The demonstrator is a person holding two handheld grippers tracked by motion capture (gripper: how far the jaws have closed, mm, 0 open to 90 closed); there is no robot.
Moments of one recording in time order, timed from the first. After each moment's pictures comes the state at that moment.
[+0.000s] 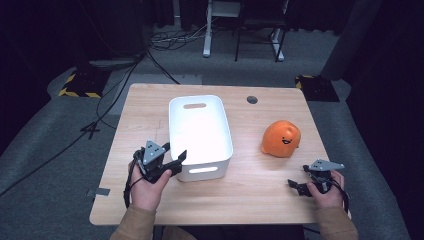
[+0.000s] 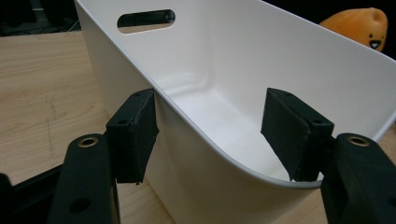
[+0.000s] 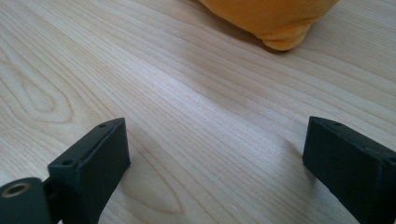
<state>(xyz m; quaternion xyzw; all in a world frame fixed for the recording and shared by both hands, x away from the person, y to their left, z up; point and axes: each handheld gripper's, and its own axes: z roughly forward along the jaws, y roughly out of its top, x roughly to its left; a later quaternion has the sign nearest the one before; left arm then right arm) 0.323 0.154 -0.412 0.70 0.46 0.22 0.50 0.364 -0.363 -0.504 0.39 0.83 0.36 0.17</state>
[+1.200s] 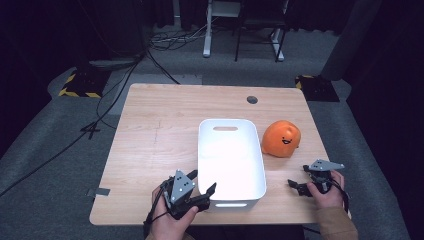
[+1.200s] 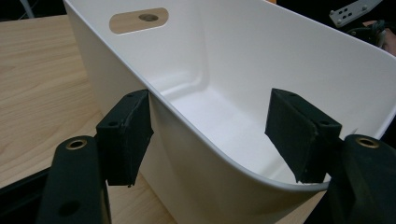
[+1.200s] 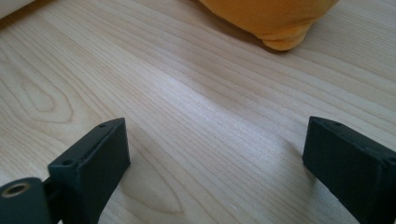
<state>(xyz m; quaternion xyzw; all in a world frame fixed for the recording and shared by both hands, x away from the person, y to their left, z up) 0.250 0.089 -0.412 0.74 0.40 0.18 0.50 0.364 -0.363 -0.504 0.39 0.83 0.36 0.17</state>
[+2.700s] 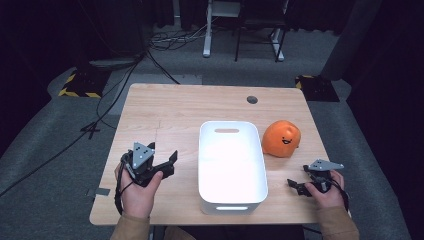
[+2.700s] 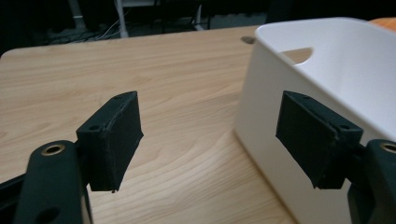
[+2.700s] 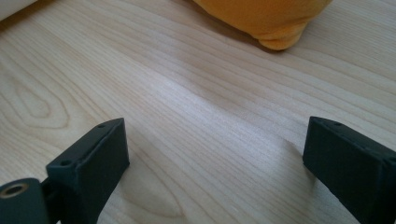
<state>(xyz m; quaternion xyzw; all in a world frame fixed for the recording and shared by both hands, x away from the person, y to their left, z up) 0.311 0.177 -0.400 0.68 0.50 0.26 0.47 0.363 -0.360 -0.504 0.41 0.82 0.35 0.18</state>
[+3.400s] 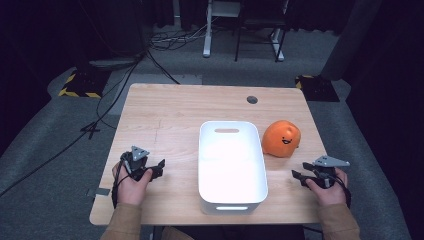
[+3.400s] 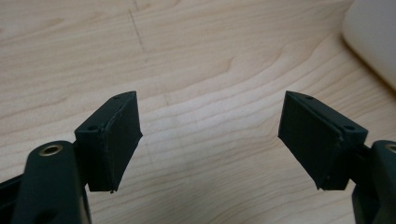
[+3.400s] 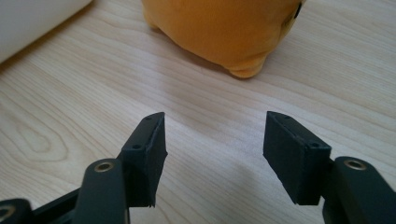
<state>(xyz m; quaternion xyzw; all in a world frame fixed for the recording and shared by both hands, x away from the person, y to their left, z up) 0.354 0.219 -0.483 0.73 0.54 0.21 0.35 0.364 -0.362 -0.483 0.43 0.80 0.36 0.21</state>
